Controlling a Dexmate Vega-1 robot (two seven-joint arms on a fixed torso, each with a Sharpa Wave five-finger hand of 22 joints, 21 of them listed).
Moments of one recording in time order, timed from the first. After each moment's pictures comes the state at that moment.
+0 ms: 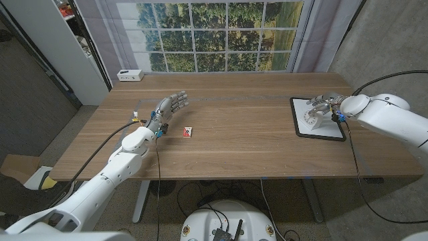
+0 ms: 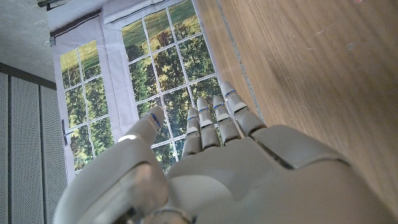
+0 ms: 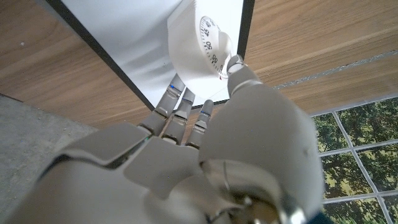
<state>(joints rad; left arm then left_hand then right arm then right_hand) 0.91 0.58 0.36 -1.37 -0.66 -0.31 -0.10 0.34 0.15 0.66 -0.02 0.17 0.28 0.07 0.20 0.19 0.31 0.00 0.26 0.35 0.30 0.01 0.20 0.19 0.35 0.05 0.34 0.17 -0.82 -1.17 -0.41 -2.03 0.36 -0.89 -0.10 1.19 0.09 0.20 -0.12 0.19 0.43 -0.22 0.19 0.24 0.26 -0.08 0.18 0.56 0.25 -0.04 0.29 0.64 0.20 -0.04 1.11 0.16</state>
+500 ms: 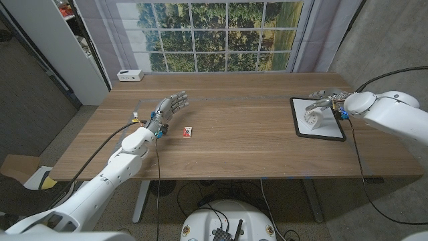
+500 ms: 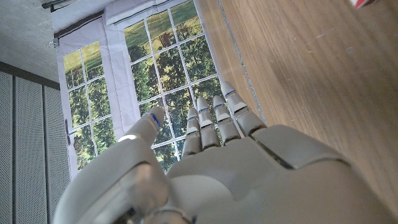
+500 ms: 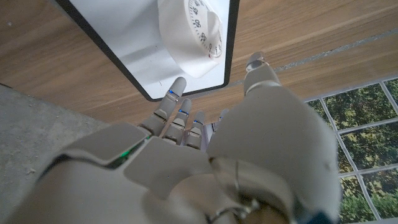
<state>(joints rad) 0.93 0.59 0.35 -1.38 -0.66 -0.32 -0.10 0.34 0.15 0.66 -0.02 0.17 0.28 0.07 0.20 0.19 0.31 0.00 0.26 0.35 0.31 0.02 0.20 0.19 0.35 0.05 0.34 0.17 -0.89 -1.21 -0.32 -2.08 0.41 -0.84 -0.15 1.08 0.04 0.14 -0.10 0.18 0.31 -0.20 0.19 0.23 0.13 -0.04 0.19 0.51 0.13 -0.04 0.24 0.57 0.12 0.00 0.97 0.16</state>
